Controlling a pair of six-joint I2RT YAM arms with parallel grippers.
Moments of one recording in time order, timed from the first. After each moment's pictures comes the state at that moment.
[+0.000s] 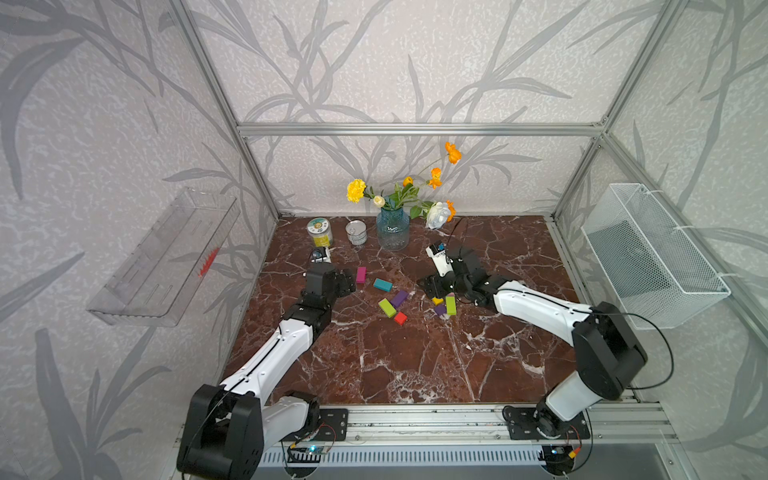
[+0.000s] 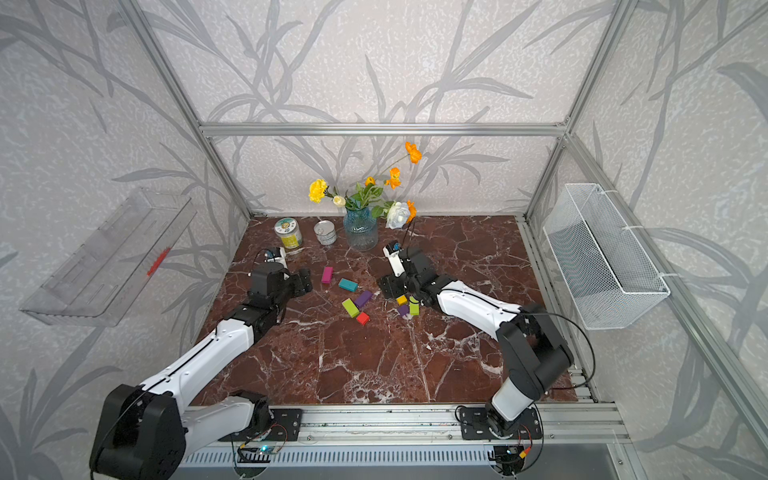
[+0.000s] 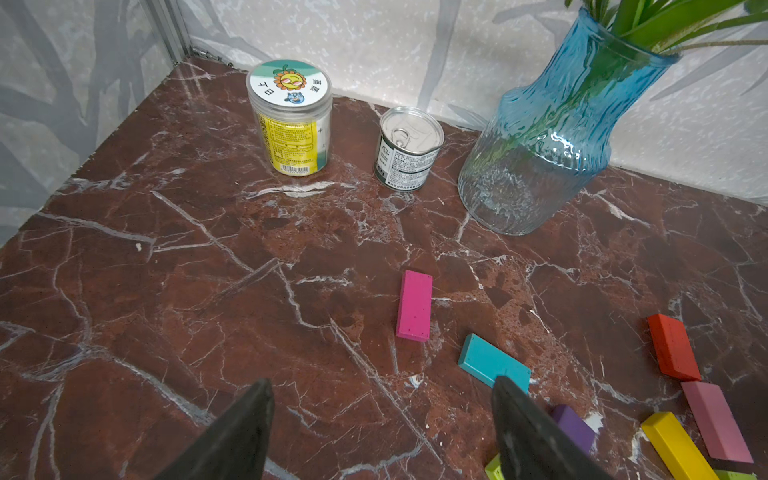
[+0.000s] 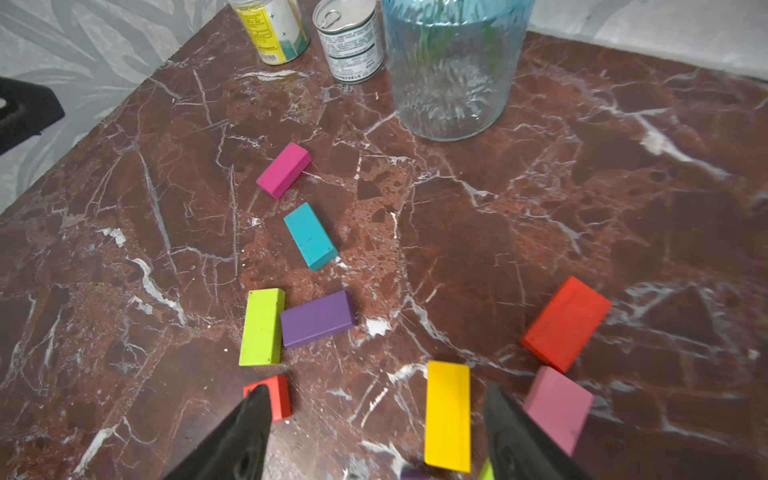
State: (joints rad) left arm -0.22 1.15 0.65 -0.04 -0.19 -0.35; right arm 0.65 1.66 1.08 -0.10 -0.13 0.16
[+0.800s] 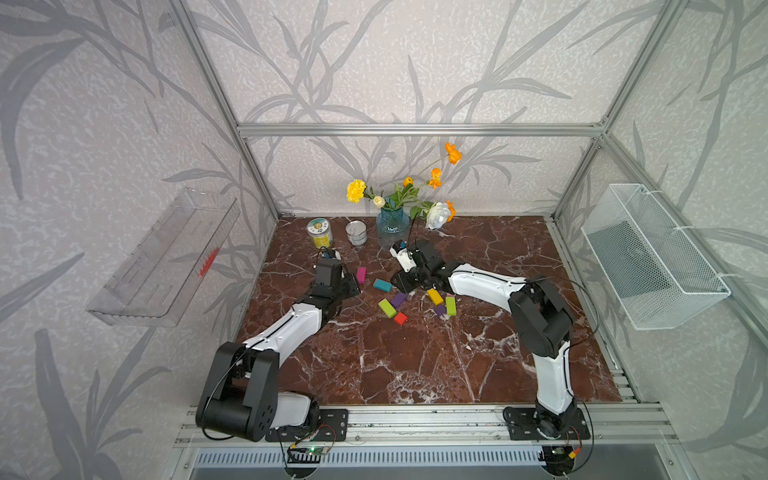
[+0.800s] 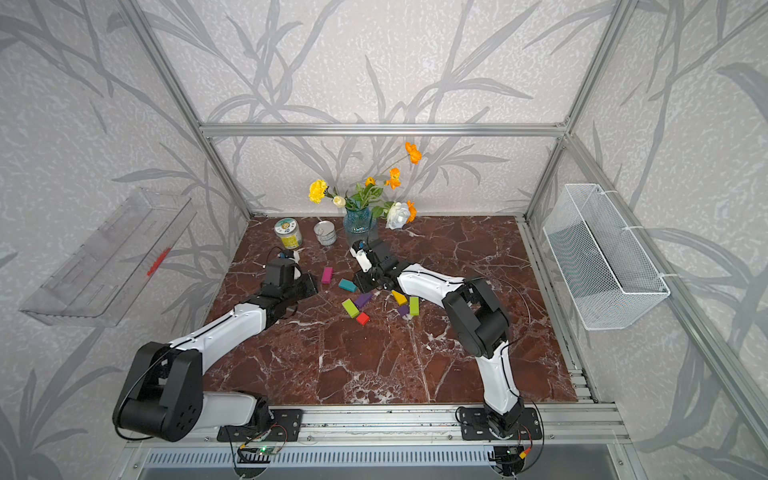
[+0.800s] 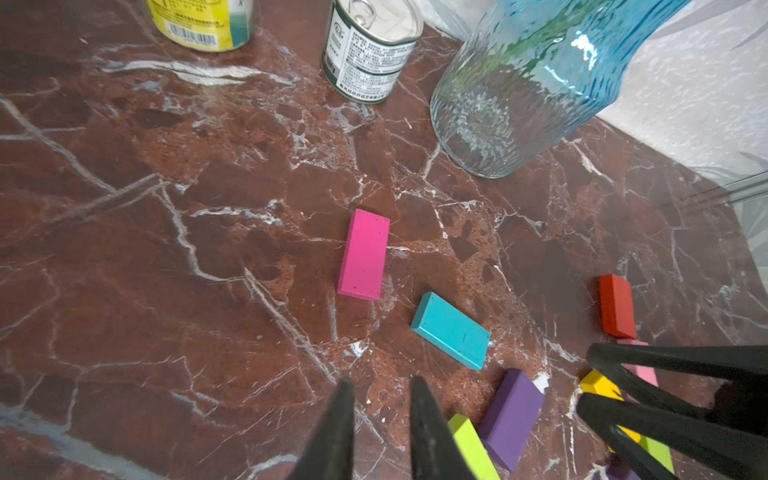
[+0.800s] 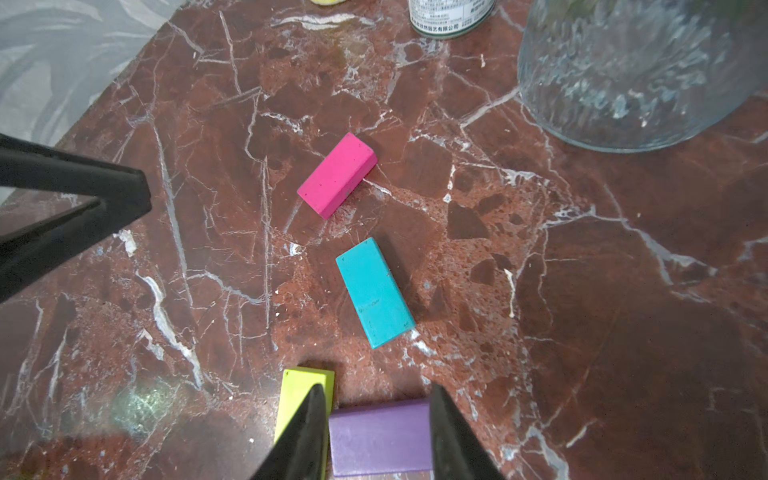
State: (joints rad) left arm -0.19 1.38 0.70 -0.02 0.03 -0.49; right arm 0.72 2.06 1.48 -0.21 -0.21 0.18
